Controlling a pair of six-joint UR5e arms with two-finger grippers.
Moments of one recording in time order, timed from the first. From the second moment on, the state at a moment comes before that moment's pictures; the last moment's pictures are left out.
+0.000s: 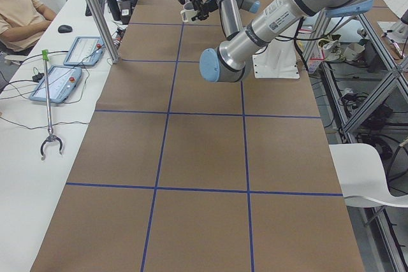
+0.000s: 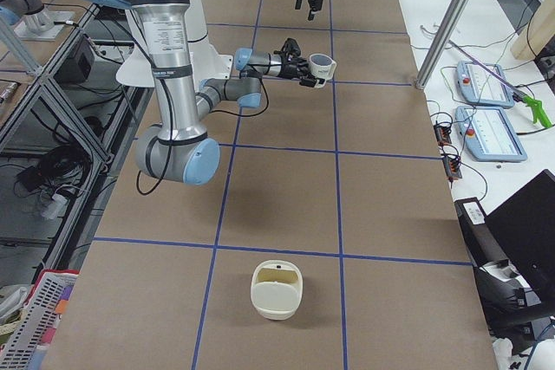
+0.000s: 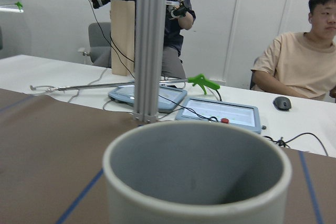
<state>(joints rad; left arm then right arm) -0.74 -2.64 -1.71 -1.10 -2.28 -1.62 0.40 -1.42 1.85 -0.61 0.84 0.78</state>
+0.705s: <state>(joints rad) -0.74 -2.63 -1.71 -1.10 -2.27 -1.62 0.71 -1.89 1.73 0.04 1.19 0.98</state>
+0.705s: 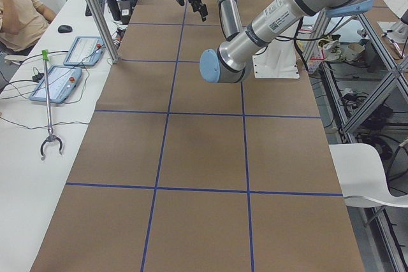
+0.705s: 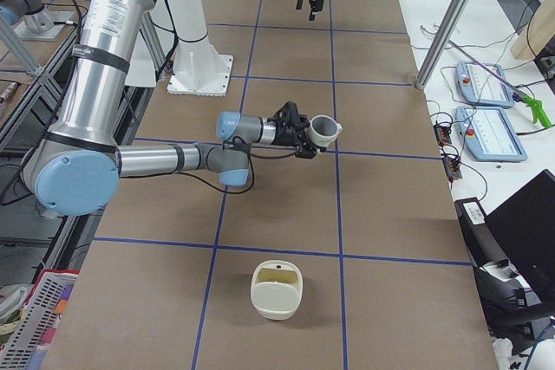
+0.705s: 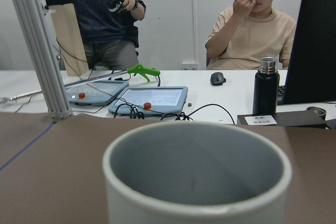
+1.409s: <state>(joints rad) -0.74 -2.63 -1.71 -1.09 -2.27 -1.63 1.14 -1.90 1.28 0.53 1.62 1.42</state>
